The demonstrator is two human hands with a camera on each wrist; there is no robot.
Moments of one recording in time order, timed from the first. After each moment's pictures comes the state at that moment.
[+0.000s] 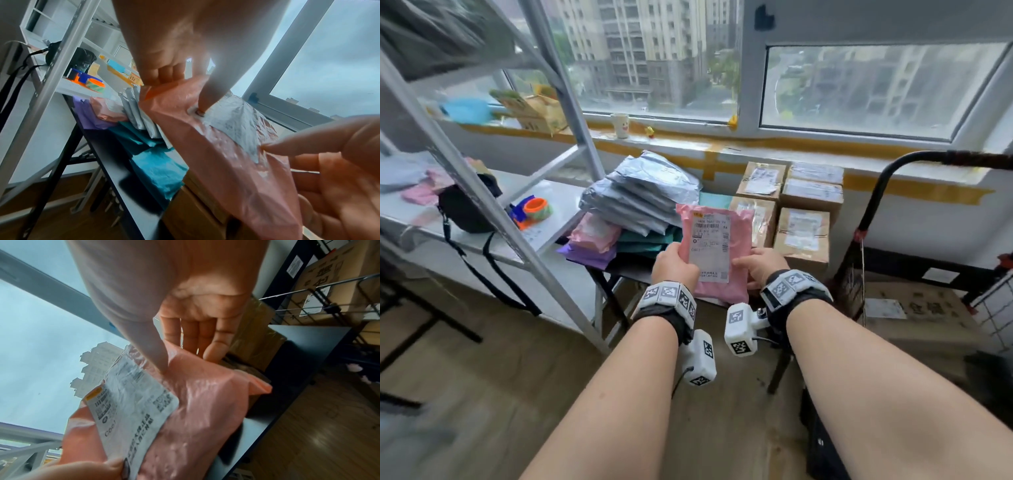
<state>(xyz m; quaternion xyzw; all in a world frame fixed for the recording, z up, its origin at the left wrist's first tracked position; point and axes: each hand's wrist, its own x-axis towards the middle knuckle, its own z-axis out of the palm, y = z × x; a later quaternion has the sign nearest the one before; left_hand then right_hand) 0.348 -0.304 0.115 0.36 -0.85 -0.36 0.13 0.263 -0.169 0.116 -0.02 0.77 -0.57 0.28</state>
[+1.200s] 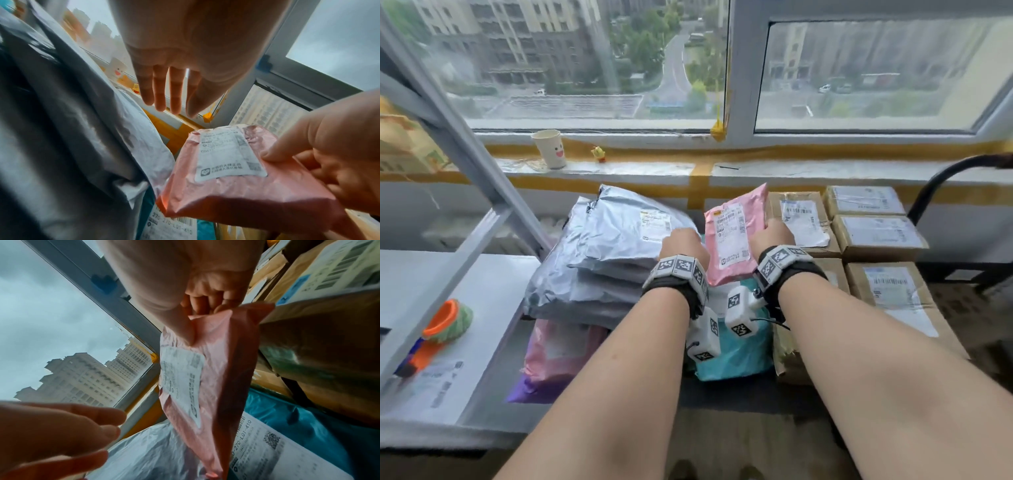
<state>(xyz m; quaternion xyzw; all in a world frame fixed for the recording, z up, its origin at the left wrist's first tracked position) 0.057 -0.528 0.106 0.19 -0.96 -0.22 -0.03 0.010 -0.391 0.095 0.14 0.91 -0.38 0.06</state>
